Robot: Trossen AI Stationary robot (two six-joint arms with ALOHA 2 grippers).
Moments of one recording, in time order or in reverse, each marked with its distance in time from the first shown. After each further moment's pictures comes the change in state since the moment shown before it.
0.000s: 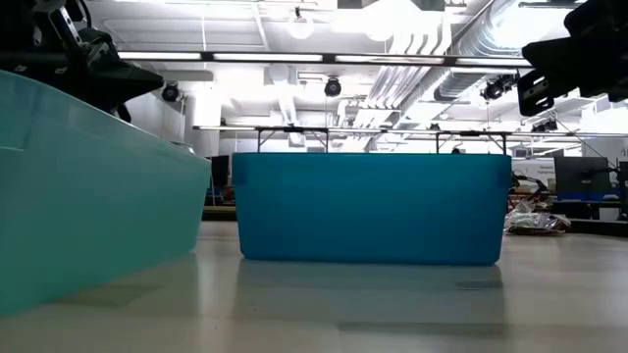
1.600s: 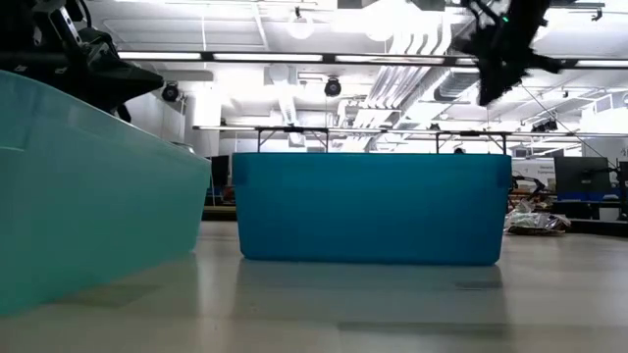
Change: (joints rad) left arm 0.000 0.000 0.000 0.000 0.000 0.000; right arm -0.567 1.020 1.072 -1.212 0.563 0.733
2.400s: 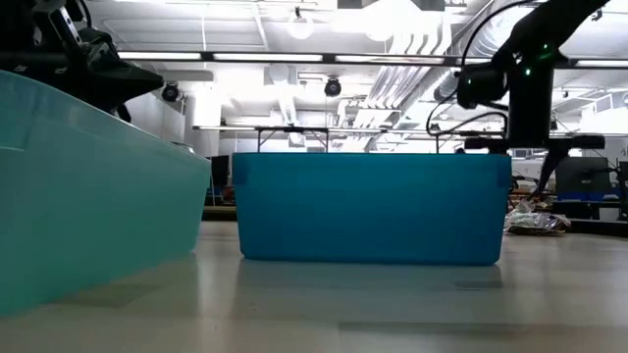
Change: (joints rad) left arm 0.000 0.000 0.000 0.000 0.000 0.000; right arm -0.227 0.170 -0.384 0.224 -0.209 0.578
